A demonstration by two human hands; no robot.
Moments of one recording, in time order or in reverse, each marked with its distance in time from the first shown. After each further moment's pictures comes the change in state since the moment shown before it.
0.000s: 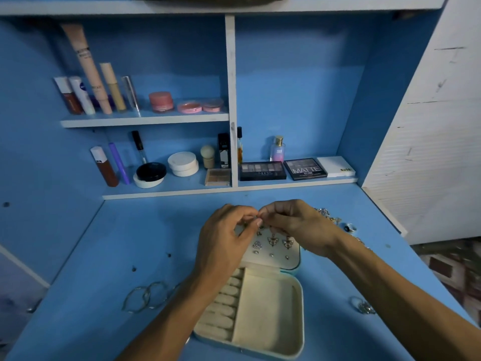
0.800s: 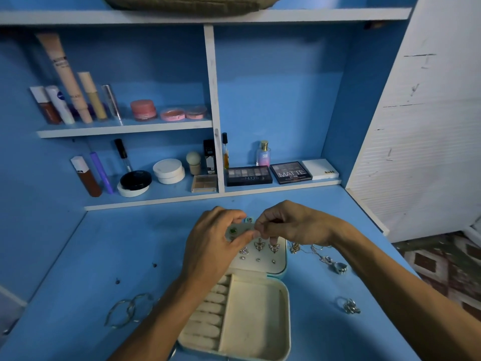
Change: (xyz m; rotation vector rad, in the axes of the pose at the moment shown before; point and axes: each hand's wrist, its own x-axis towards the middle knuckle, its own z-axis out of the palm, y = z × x) left_hand 0.006 0.001 0.002 0.109 -0.055 0.067; right_hand -0.007 -0.023 -0.026 -0.410 -0.199 0.074
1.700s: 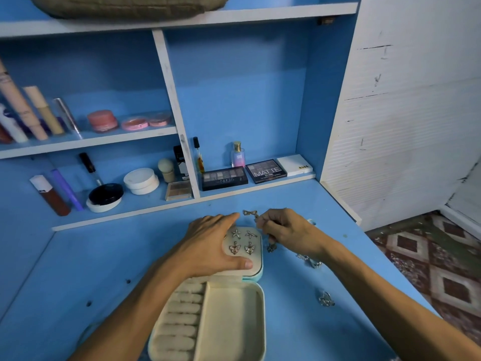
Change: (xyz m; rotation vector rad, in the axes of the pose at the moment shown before) left_hand 0.038 0.006 0.017 0.285 -0.772 -0.015; right_hand -0.024 0.054 0.010 0.209 0.370 0.039
